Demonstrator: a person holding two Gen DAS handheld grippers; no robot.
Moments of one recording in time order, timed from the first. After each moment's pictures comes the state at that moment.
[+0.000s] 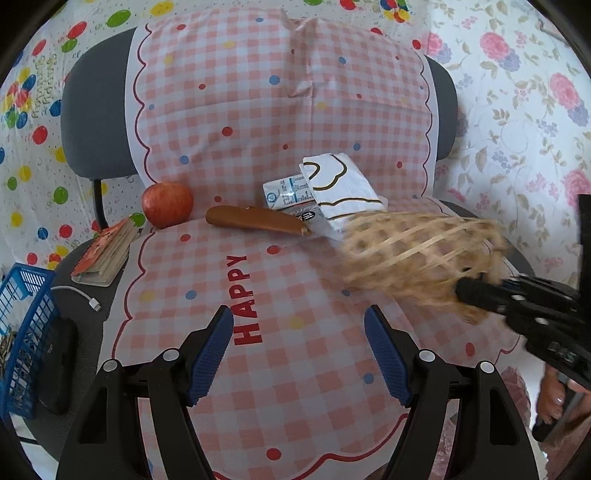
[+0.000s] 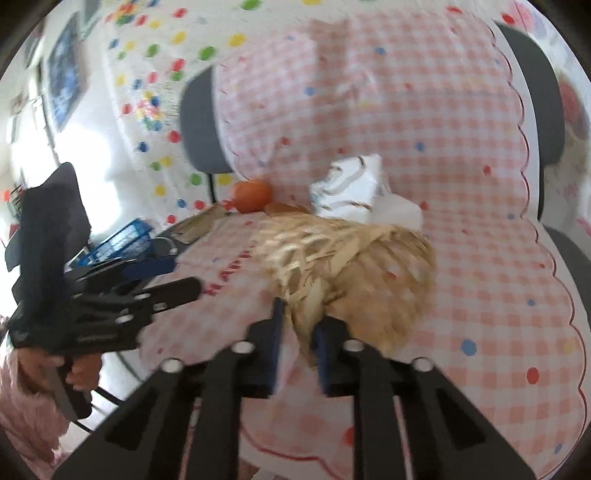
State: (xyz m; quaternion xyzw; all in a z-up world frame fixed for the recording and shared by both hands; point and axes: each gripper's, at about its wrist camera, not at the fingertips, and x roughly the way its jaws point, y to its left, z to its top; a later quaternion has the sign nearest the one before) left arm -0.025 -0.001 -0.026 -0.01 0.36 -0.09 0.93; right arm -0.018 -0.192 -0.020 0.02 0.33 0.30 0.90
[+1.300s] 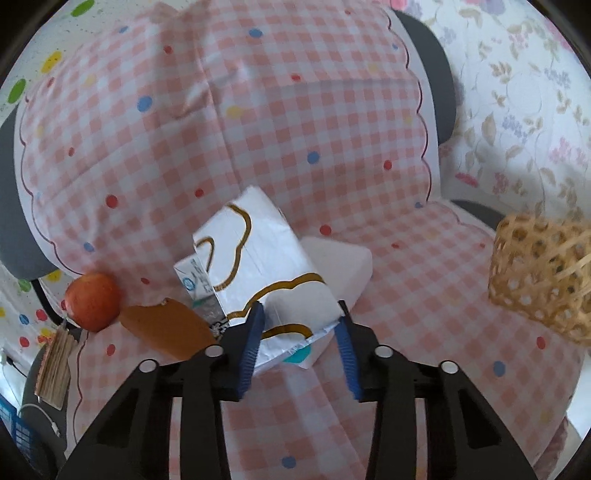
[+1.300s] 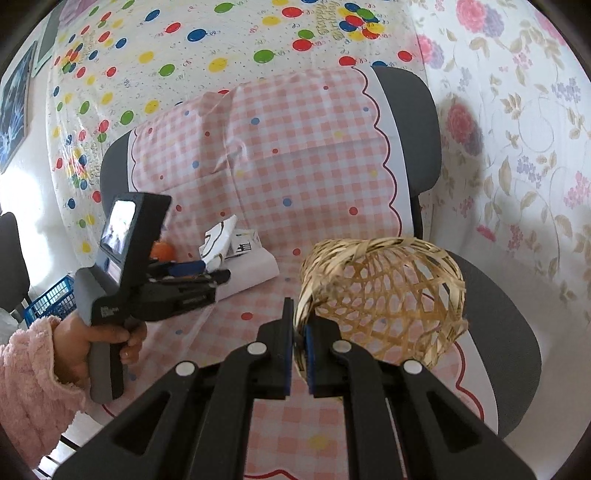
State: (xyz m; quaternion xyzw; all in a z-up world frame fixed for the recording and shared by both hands) left arm 0.100 -0.102 -0.038 0.08 0.34 -0.10 0.93; right arm -0.023 -0.290 0.000 0.04 0.26 0.13 0.96
